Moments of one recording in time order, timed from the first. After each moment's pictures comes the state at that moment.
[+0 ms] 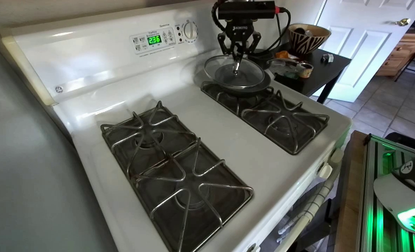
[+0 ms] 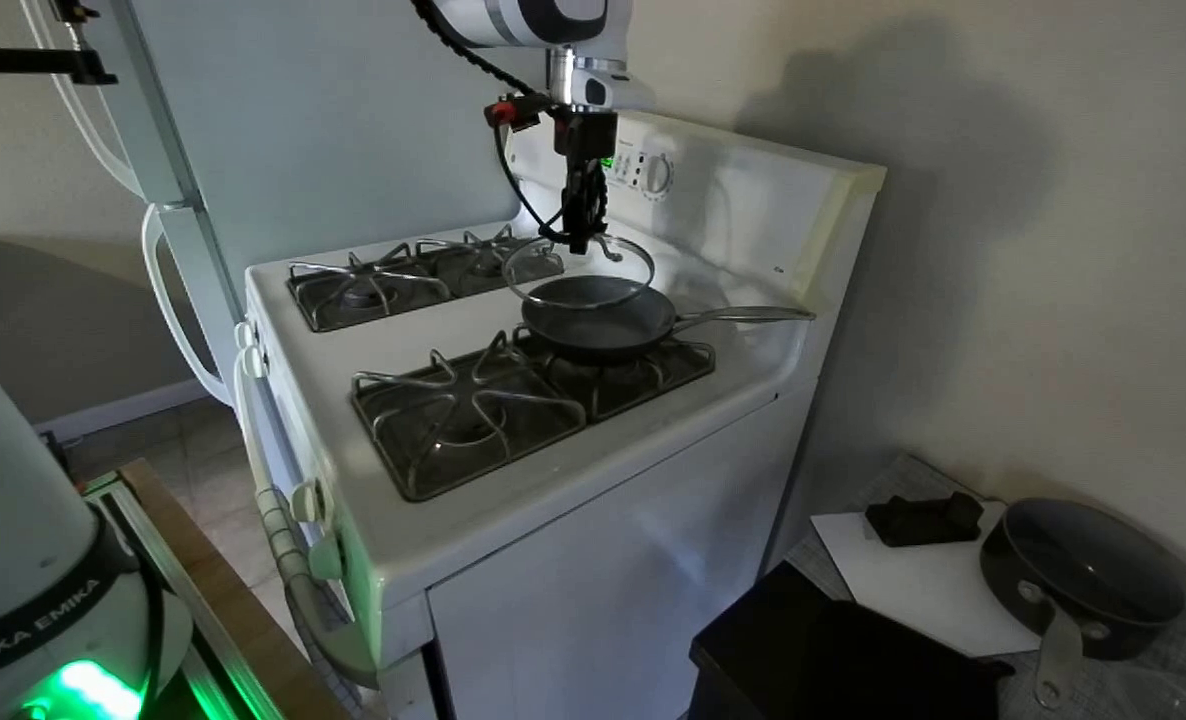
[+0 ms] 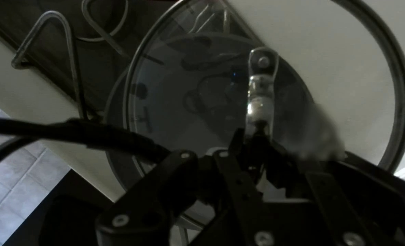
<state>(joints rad) 0.00 0.19 -0.06 -1.92 -0.04 2.04 1.00</state>
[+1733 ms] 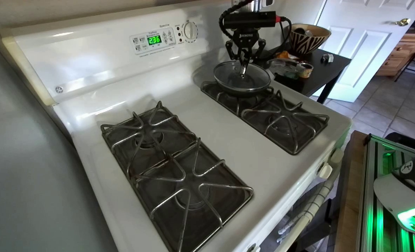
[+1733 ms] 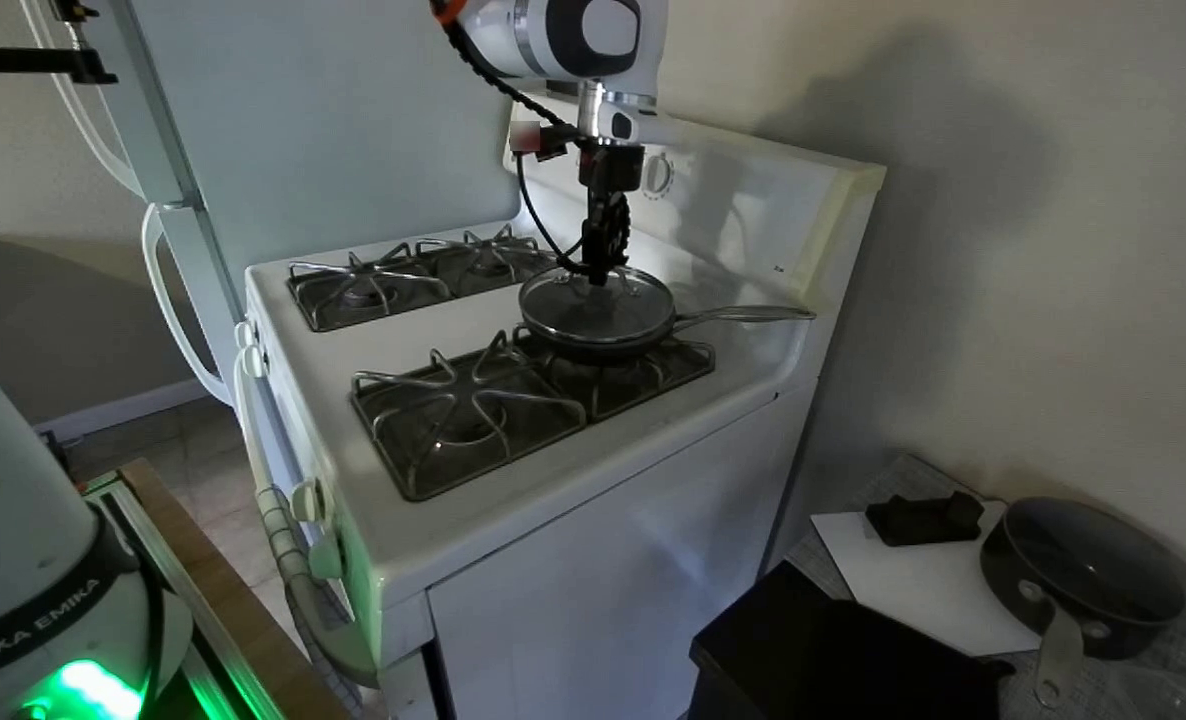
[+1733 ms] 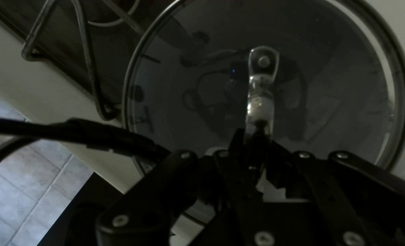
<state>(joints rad) -0.01 0.24 -0.12 -1.92 -0.03 2.04 1.00</state>
